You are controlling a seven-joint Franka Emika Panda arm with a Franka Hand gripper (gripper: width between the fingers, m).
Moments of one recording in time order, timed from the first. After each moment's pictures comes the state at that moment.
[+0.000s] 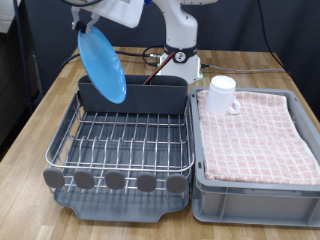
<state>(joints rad) 0.04 -0.14 -0.36 -2.19 -0.50 2.32 0.66</state>
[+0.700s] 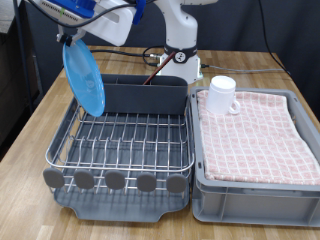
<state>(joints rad) 0.04 -0.02 -0.37 -2.14 -0.64 2.37 0.70</state>
